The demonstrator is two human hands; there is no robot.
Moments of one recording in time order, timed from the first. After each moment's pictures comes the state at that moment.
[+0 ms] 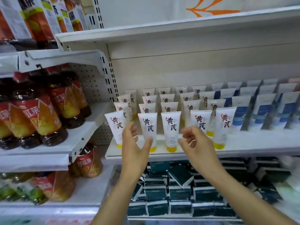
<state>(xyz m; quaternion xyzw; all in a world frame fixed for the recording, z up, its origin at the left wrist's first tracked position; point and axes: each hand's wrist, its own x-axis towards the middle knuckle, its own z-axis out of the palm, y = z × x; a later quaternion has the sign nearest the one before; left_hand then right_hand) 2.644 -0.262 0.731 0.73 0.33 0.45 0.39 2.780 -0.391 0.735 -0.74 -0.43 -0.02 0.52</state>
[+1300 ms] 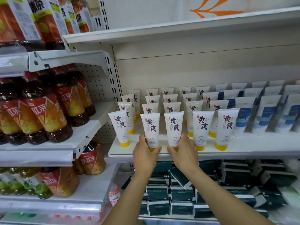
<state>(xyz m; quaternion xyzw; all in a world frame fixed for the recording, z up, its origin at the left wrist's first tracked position) 2.680 -0.249 0.686 0.77 0.43 0.35 0.32 2.782 -0.334 0.686 -0.85 -0.35 -0.03 0.39</state>
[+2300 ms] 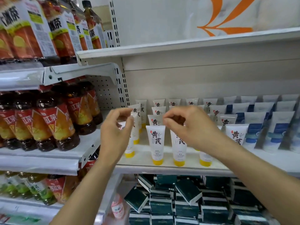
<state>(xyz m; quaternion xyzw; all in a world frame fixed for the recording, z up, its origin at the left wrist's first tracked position) 2.614 -0.227 0.819 0.75 0.28 0.55 0.23 2.768 -0.371 0.861 -0.69 -0.60 -0.04 0.40</state>
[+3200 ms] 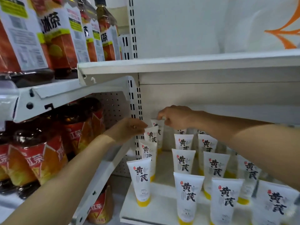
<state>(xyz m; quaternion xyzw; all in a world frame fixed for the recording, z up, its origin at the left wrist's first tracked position) 2.656 -0.022 0.854 0.91 0.27 0.16 0.25 2.853 -0.119 0.893 -0.73 -0.69 -0.02 0.03</state>
